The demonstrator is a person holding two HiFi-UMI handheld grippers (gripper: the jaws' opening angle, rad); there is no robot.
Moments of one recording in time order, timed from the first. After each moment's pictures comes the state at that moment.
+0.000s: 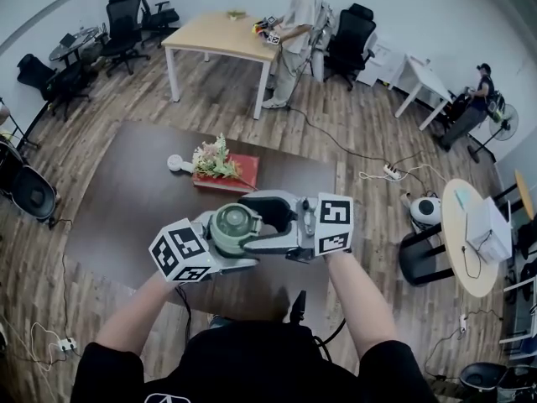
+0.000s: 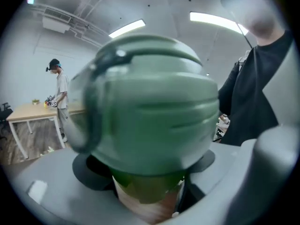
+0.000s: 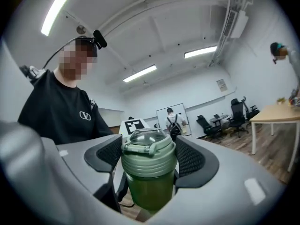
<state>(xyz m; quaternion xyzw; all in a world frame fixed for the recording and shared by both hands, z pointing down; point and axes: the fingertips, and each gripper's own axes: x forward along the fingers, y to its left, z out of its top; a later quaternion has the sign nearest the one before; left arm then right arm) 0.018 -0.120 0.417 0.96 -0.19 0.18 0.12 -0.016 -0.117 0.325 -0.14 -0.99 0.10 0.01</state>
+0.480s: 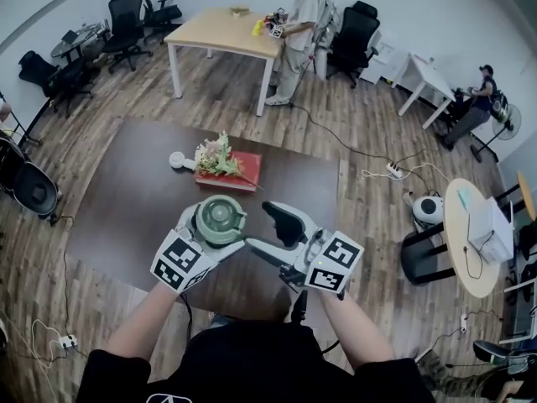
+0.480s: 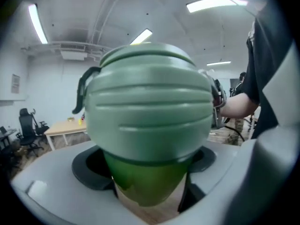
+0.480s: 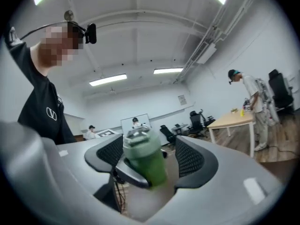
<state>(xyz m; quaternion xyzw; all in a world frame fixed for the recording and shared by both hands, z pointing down) -0.034 -0.157 0.426 0.91 -0.37 0.16 0.03 0.006 -0.136 0.344 0.13 -0.98 0.13 -0.03</state>
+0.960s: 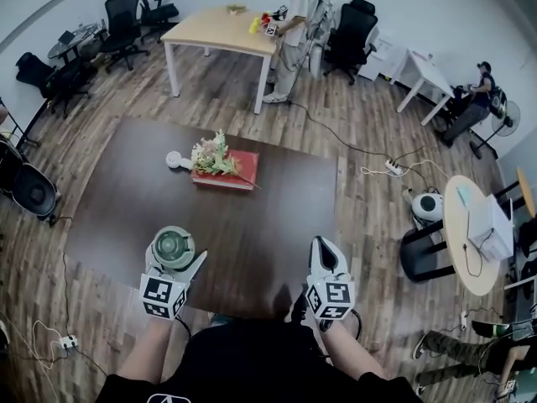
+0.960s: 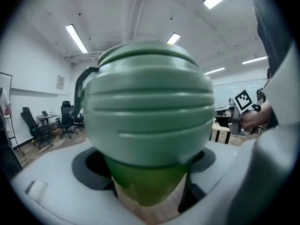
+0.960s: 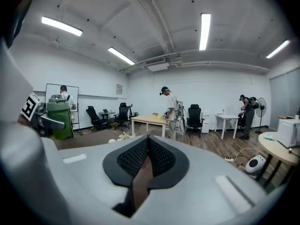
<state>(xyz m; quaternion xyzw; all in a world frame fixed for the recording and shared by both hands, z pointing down) -0.132 -0.115 0.490 0.81 -0.57 0.11 0.07 0.180 -0.166 0.475 0.56 -0.82 0.06 0.10</state>
